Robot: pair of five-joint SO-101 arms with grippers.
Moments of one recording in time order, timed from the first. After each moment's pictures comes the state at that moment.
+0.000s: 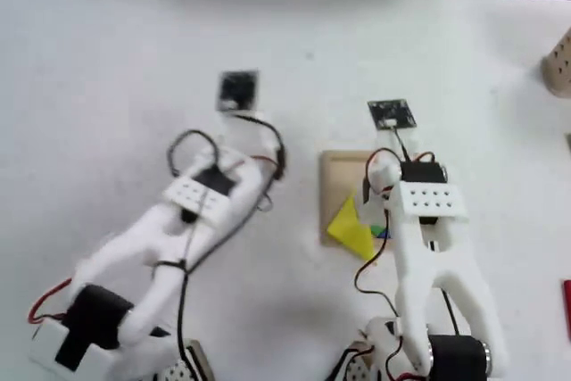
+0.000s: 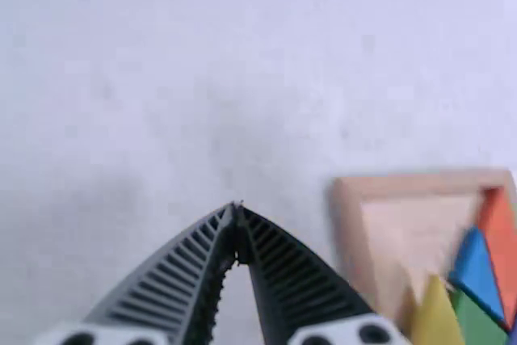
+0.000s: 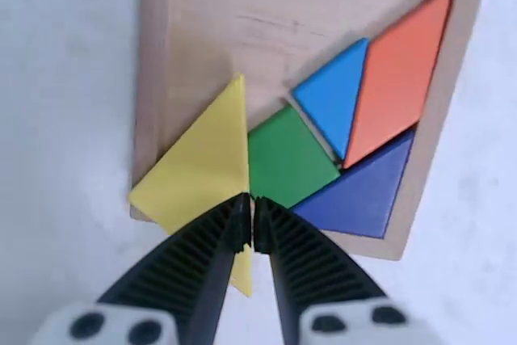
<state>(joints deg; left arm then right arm) 22.0 -9.3 47.6 17.0 30.4 -3.2 -22.7 44.8 65.8 11.7</state>
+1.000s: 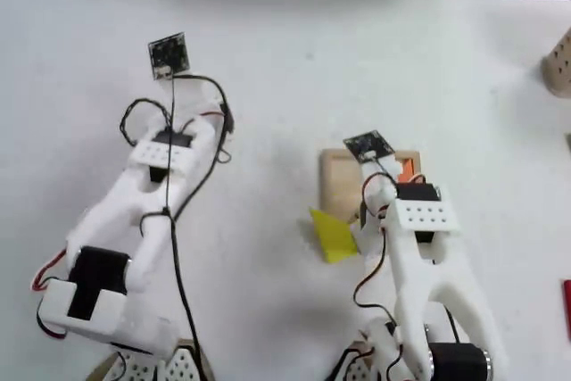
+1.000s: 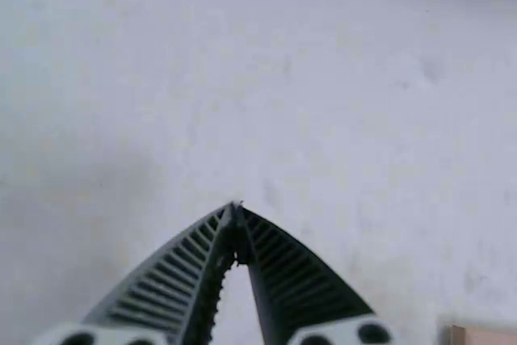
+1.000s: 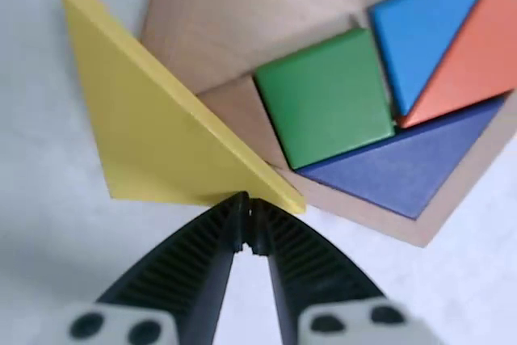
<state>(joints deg) 5.0 3.3 34.3 17.5 30.4 -3.1 -24.6 55.3 63.3 24.3</state>
